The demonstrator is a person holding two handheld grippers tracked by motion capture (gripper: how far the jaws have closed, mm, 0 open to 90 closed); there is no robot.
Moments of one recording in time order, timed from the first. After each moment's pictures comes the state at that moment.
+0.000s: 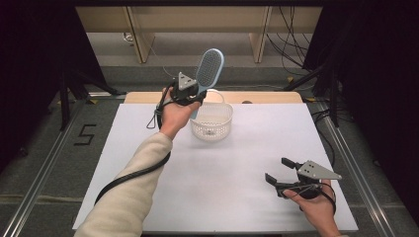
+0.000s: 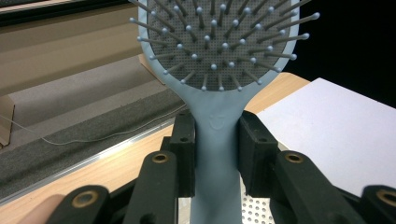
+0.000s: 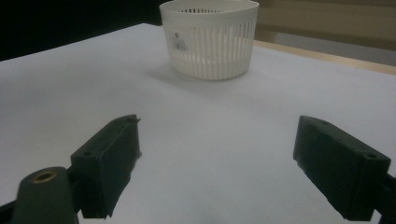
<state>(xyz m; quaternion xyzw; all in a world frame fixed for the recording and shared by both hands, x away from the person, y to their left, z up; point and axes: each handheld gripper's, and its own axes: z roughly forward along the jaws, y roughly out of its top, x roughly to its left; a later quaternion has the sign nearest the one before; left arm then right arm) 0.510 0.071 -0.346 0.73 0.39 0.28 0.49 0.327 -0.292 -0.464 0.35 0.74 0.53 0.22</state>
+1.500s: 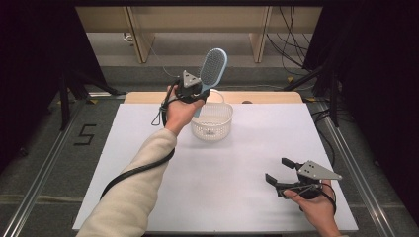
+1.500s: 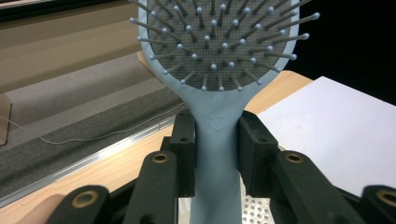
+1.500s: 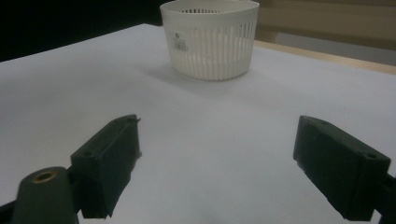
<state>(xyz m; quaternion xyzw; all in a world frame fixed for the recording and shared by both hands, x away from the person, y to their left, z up) 0.523 0.061 -0.350 0.73 0.39 0.28 0.49 0.327 -0.292 -0.464 0.35 0.74 0.53 0.22</state>
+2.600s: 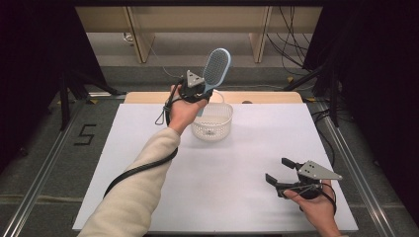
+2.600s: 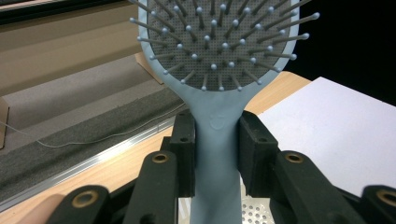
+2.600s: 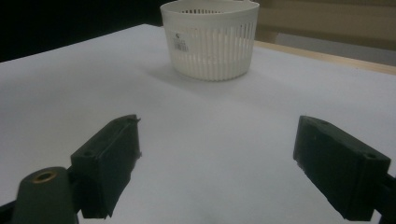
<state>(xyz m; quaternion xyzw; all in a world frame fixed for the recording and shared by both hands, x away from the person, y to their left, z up) 0.527 0.053 -0.353 0.73 0.38 0.28 0.49 0.326 -0.292 -0.464 0.35 0.74 0.53 0.22</state>
